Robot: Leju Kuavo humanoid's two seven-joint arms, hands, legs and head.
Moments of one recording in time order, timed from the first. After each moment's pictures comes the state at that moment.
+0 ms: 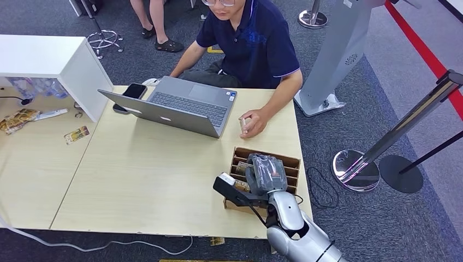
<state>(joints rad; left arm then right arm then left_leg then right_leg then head) -0.15 0.15 -1.06 -0.25 0.82 -0.16 0.26 -0.35 -0.08 0.91 -1.30 0.92 -0.36 0.44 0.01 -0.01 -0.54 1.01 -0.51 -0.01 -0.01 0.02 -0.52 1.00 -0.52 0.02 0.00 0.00</state>
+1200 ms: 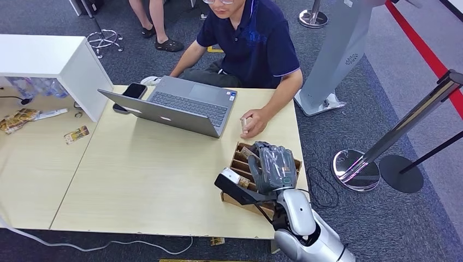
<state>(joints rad) -0.15 0.15 -1.06 -0.25 0.81 -0.16 0.25 -0.32 -0.14 0.88 -1.57 1.02 -0.38 0.47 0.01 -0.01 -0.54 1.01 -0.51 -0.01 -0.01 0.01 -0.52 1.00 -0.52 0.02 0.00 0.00</state>
